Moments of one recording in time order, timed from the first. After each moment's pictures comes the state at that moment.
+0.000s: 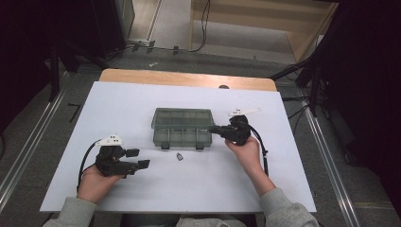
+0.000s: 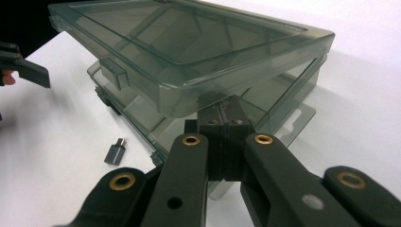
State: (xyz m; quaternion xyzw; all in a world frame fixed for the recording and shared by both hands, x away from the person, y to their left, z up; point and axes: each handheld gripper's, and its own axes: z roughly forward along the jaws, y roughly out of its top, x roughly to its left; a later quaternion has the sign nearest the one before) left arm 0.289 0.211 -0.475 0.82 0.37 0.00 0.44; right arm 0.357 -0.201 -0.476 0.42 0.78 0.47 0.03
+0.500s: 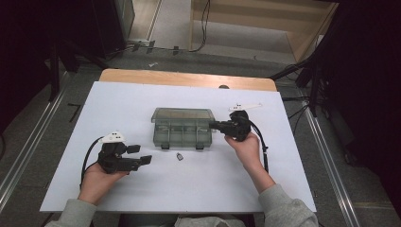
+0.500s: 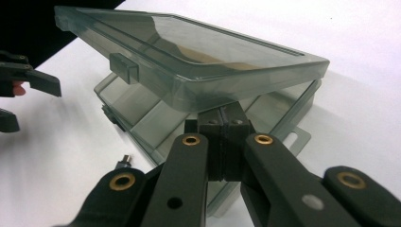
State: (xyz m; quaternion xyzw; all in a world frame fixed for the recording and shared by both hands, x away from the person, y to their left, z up) left arm 0.294 0.202 -0.468 0.81 0.39 0.02 0.44; right arm 0.363 -0.199 -0.462 0.42 0.77 0.48 0.03
